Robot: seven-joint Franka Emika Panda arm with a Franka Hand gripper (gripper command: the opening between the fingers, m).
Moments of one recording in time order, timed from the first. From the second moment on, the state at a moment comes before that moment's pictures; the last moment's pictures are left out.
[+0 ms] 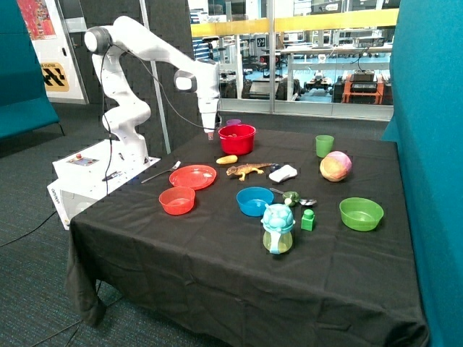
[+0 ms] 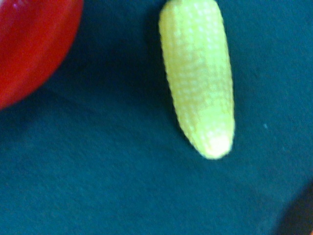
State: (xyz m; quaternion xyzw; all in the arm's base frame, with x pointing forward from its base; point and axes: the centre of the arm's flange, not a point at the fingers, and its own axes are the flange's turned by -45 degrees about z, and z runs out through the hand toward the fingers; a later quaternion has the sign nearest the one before) arm 0.447 0.003 0.398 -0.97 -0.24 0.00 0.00
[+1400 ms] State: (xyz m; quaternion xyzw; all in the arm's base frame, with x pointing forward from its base) arm 0.417 -0.050 0.320 -0.99 -0.14 0.00 0.00
